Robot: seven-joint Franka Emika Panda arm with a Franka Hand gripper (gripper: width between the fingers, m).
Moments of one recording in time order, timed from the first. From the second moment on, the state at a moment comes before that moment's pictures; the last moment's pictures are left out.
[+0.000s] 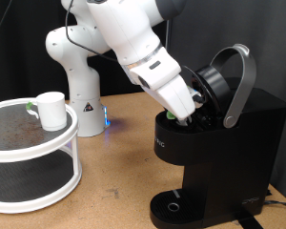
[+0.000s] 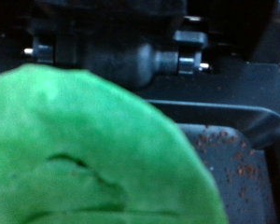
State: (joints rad) arm 0.46 -0.07 -0.41 -2.29 0.64 2.22 -1.15
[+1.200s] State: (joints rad) arm 0.46 -0.06 -0.40 -2.27 0.67 2.24 -1.13
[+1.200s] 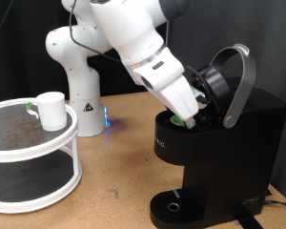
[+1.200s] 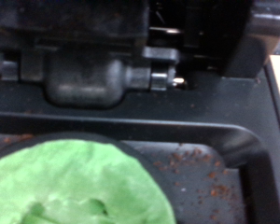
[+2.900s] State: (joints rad) arm 0.35 -0.22 -0.58 -2.17 0.75 1.92 -1.20
